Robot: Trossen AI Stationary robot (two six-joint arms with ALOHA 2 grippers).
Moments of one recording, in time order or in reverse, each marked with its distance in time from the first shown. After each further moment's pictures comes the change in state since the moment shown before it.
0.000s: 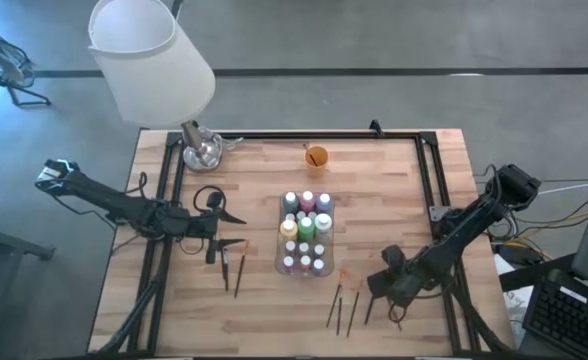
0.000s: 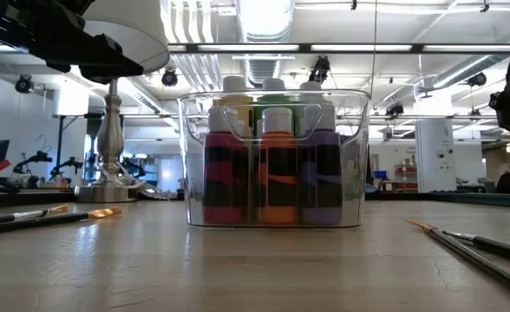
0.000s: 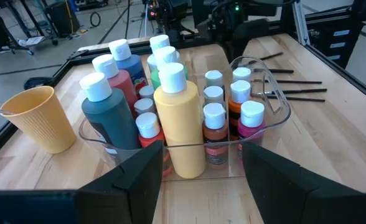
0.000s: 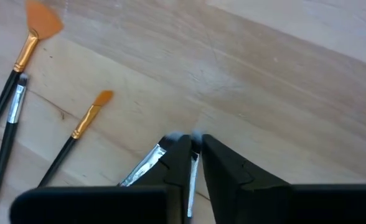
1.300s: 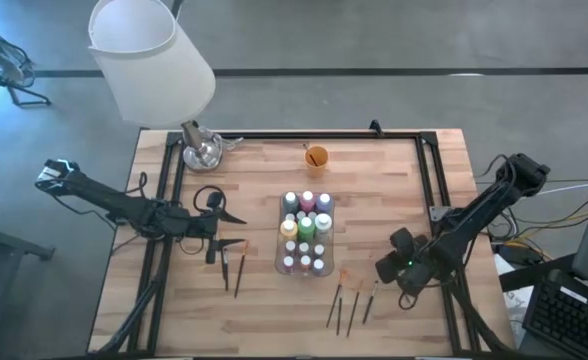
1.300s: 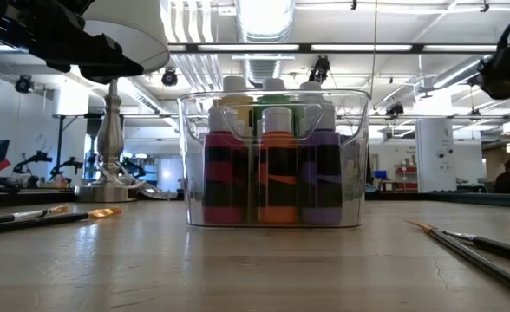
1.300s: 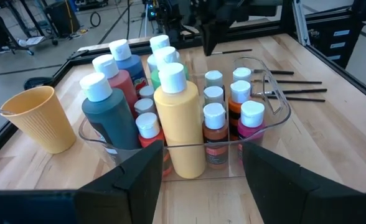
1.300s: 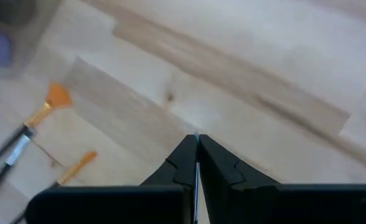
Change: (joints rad) left arm 0.000 0.000 0.000 0.000 0.000 0.000; right arm -0.009 -0.200 -0.003 -0.284 0.217 -0.139
